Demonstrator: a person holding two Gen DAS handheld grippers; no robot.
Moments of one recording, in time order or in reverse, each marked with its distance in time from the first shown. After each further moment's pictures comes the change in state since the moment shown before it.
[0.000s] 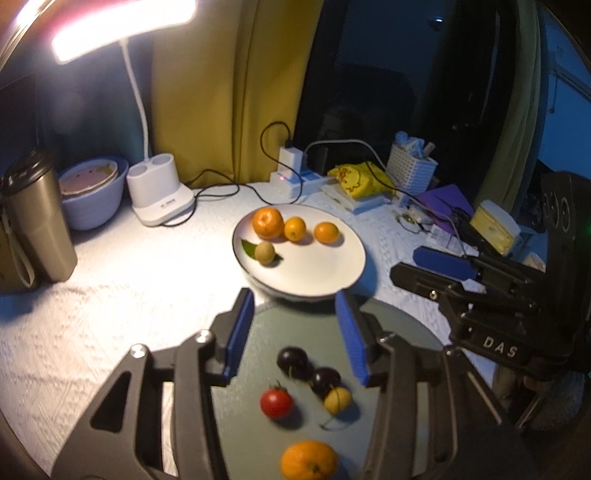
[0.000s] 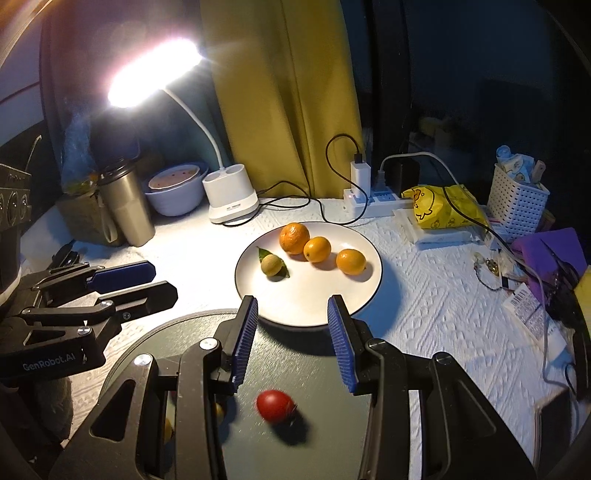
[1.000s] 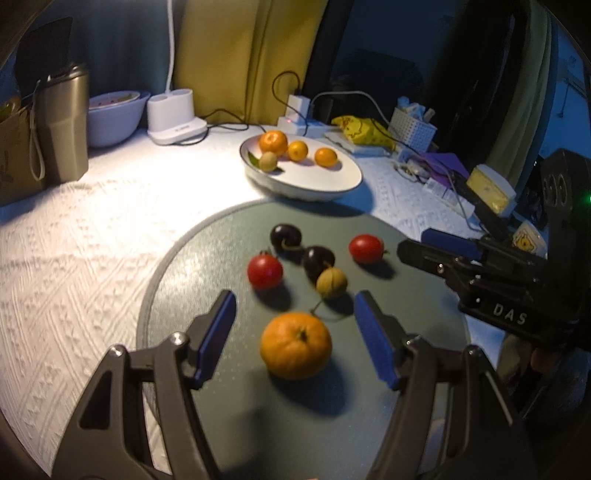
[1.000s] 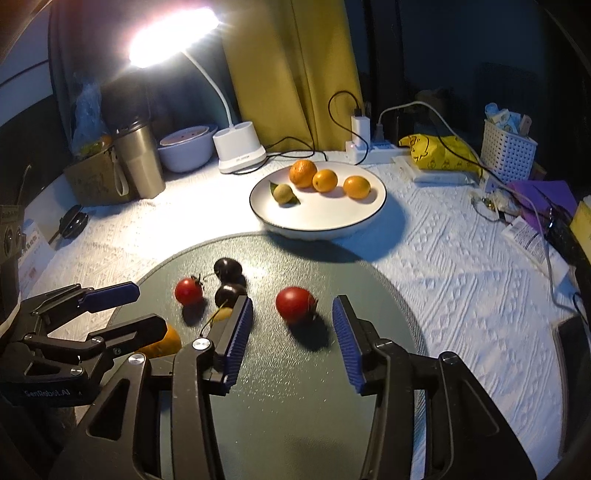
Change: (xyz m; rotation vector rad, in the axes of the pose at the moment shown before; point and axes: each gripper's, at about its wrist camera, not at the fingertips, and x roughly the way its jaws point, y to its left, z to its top) left arm -0.014 -0.005 -0.098 -0.075 0.079 0.002; right arm -0.017 0.015 -0.075 0.018 0.077 0.000
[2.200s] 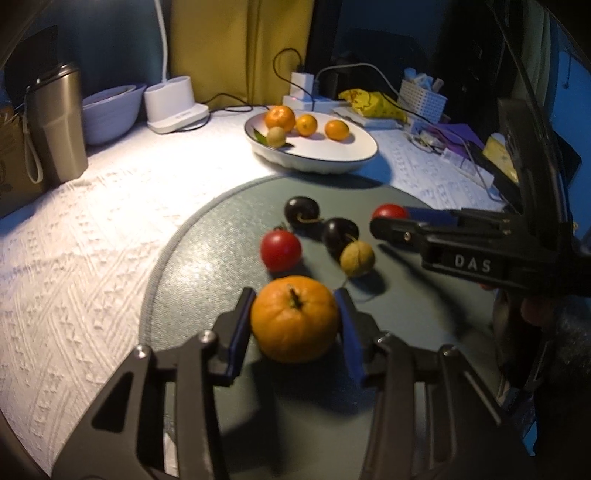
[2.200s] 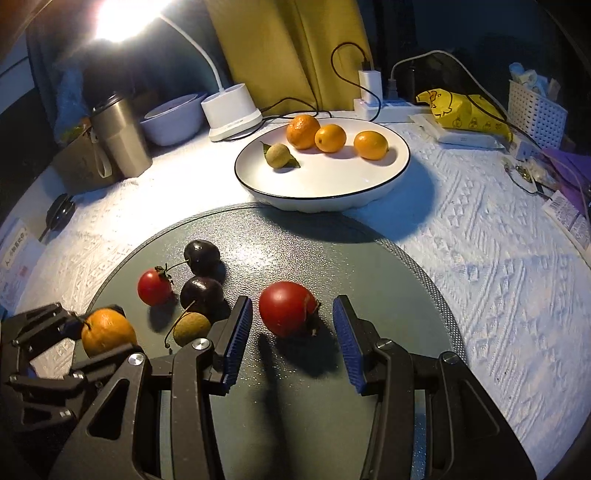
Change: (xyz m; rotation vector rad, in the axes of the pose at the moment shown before) left arm 0.021 0.002 -0.006 0.070 0.047 0.071; right arm 0.063 -0.011 0.003 0.027 0.114 0.044
